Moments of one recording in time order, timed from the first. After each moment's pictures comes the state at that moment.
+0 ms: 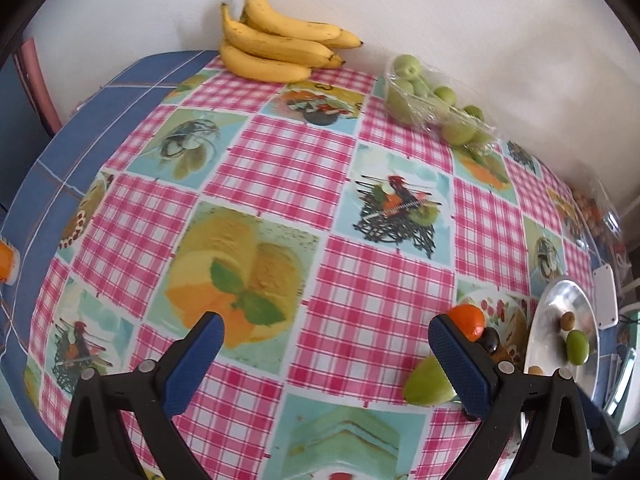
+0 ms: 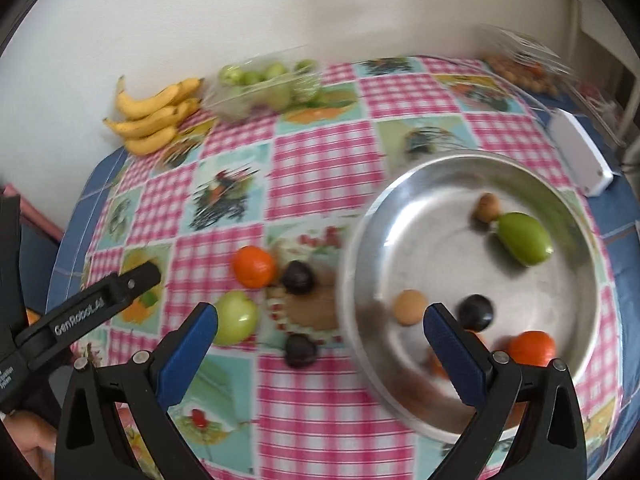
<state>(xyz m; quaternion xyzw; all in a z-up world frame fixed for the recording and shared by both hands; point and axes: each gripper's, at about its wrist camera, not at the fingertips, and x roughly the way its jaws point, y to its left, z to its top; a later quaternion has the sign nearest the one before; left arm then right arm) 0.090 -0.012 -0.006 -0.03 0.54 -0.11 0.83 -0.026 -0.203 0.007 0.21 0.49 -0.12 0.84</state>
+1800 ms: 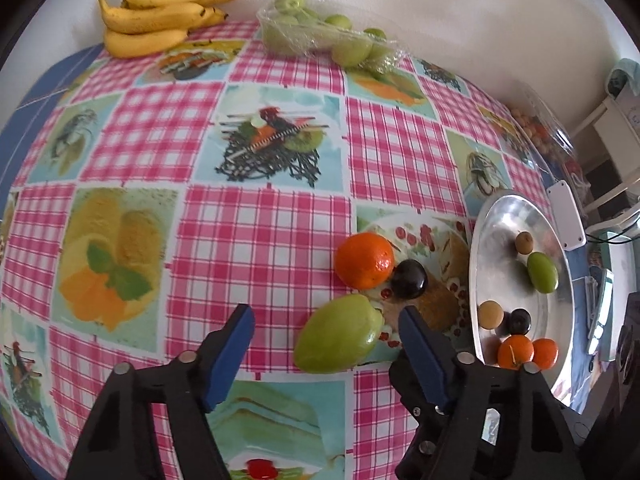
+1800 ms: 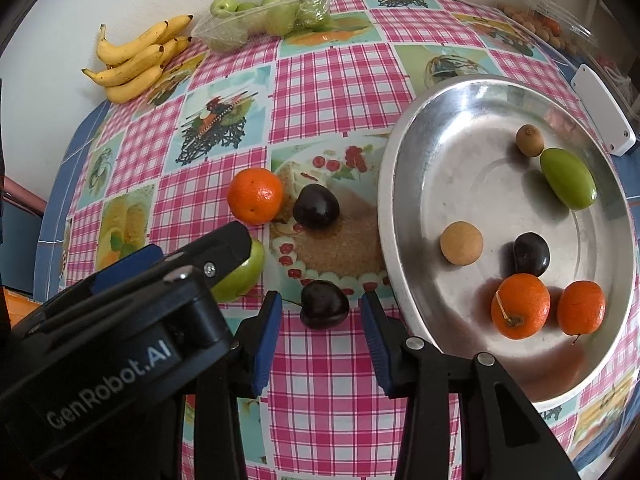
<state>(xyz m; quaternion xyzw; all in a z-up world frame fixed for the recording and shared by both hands) 0.068 -0.086 -0.031 0.02 0.59 -0.24 0.77 -0.020 -0.189 -0.037 0.22 0.56 -0.13 0.79</state>
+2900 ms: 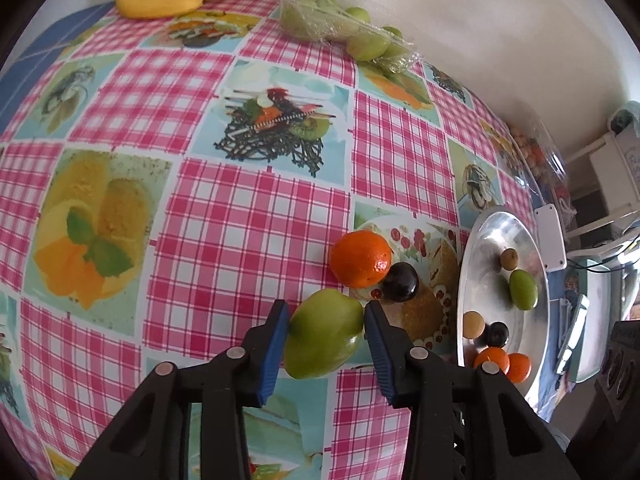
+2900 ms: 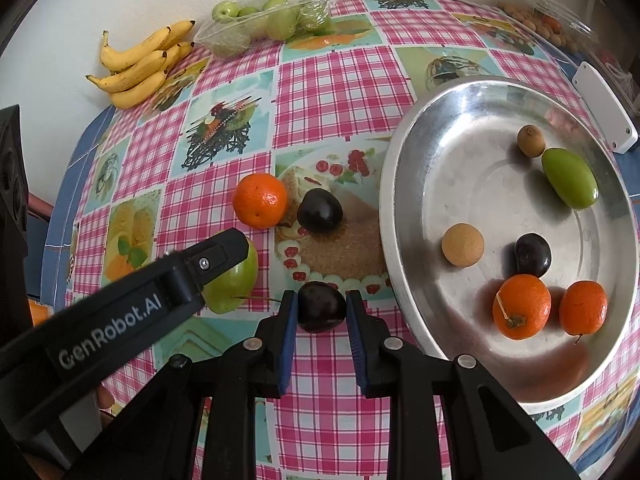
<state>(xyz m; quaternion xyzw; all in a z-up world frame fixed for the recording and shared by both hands) 0.076 -0.075 -0.040 -0.05 0.62 -0.25 0.74 -0.021 -0.191 -0.033 0.23 0.55 -0.12 0.79</state>
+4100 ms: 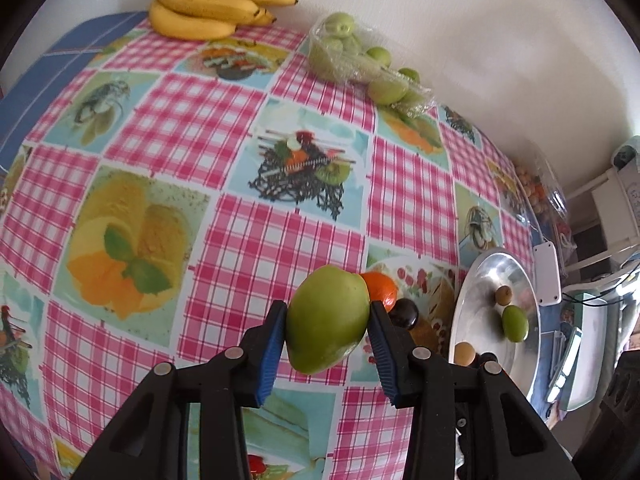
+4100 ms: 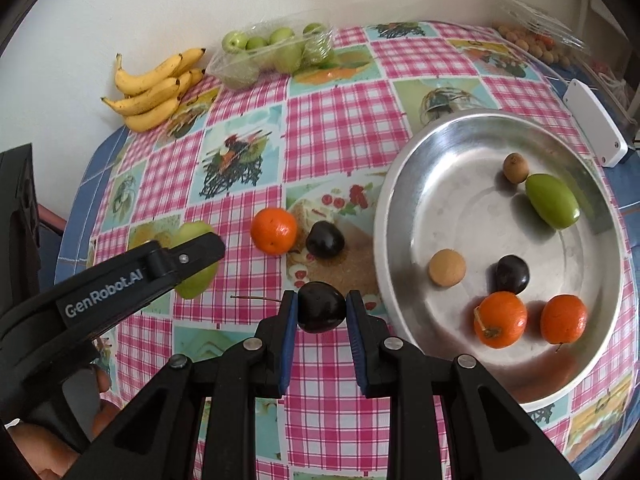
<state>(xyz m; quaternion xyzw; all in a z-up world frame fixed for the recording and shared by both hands) 0.085 -0.057 -0.012 -0.08 0.59 -0.22 0.77 -0.027 -0.201 -0.003 0.24 0.52 -0.13 0.81</state>
